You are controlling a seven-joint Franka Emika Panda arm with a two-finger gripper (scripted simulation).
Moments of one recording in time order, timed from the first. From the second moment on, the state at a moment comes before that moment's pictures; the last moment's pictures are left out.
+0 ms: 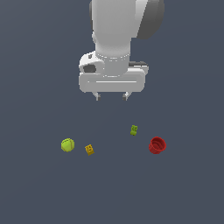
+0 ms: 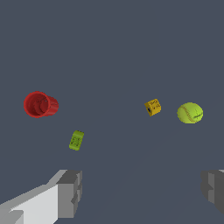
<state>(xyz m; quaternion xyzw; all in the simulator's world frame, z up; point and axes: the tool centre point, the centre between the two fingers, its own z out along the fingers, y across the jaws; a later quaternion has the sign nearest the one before) 0.009 0.000 0.319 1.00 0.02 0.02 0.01</state>
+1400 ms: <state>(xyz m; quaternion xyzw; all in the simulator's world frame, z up) 0.032 0.055 0.309 1.00 0.02 0.02 0.00</state>
